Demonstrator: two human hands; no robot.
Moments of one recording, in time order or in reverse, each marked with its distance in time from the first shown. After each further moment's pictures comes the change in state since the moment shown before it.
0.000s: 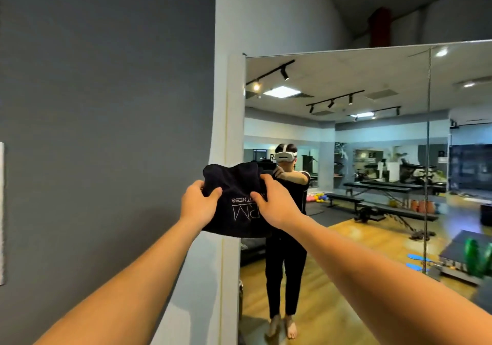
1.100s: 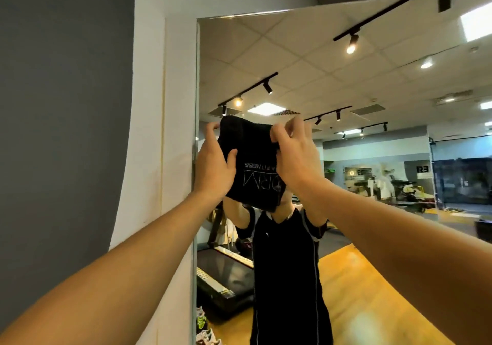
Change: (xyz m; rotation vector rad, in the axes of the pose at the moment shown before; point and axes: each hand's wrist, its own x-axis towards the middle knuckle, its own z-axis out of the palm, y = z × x) left_hand 0.334 0.009 0.269 0.023 0.163 0.605; right_hand 0.331 0.219 -0.039 -0.541 0.567 -0.322
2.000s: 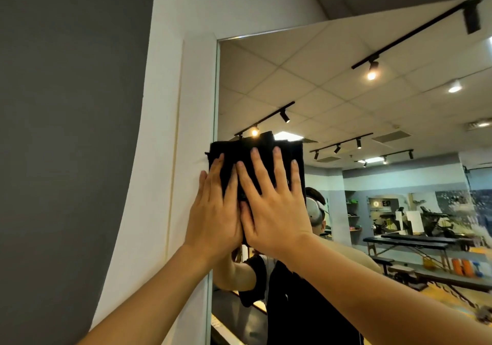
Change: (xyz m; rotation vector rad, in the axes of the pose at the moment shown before) left_hand 0.026 -0.112 0.015 0.605 0.076 0.542; right_hand 0.012 -0.045 0.108 -0.243 -0.003 -0.225
